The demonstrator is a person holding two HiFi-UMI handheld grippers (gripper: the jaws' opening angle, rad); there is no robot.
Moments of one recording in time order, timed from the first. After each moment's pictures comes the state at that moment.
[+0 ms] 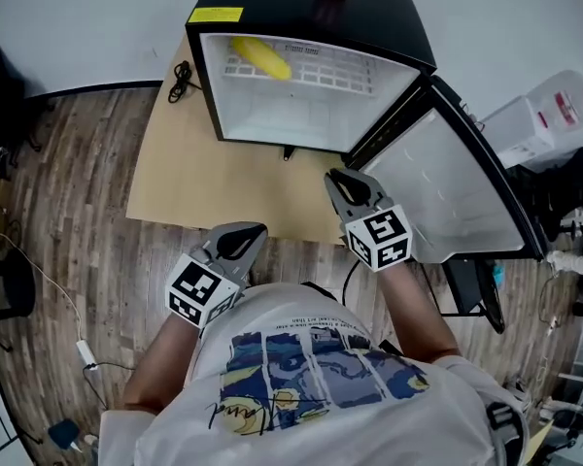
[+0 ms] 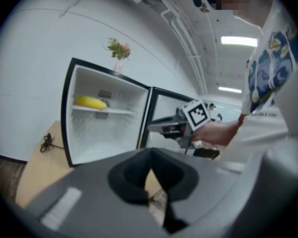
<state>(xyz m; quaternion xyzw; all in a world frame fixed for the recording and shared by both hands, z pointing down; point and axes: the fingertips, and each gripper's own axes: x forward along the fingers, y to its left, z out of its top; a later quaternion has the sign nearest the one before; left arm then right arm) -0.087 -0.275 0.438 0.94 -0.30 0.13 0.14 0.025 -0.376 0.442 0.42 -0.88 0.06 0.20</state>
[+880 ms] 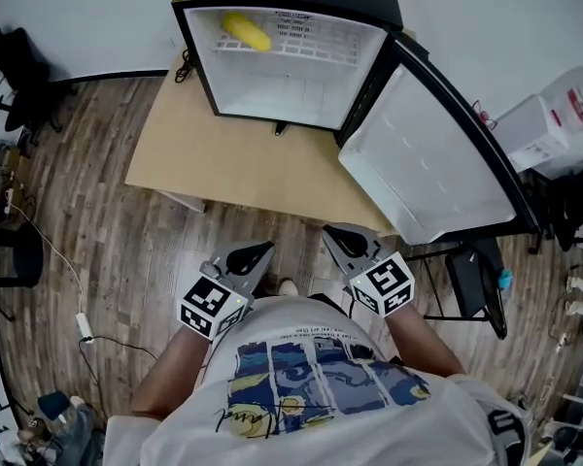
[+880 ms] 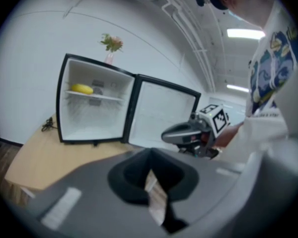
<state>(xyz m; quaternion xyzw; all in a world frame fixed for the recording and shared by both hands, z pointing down) -0.007 -0.163 0.464 0.91 -0.33 0.15 0.17 0.081 -0.199 0.482 0.31 -0.93 0.11 0.19</state>
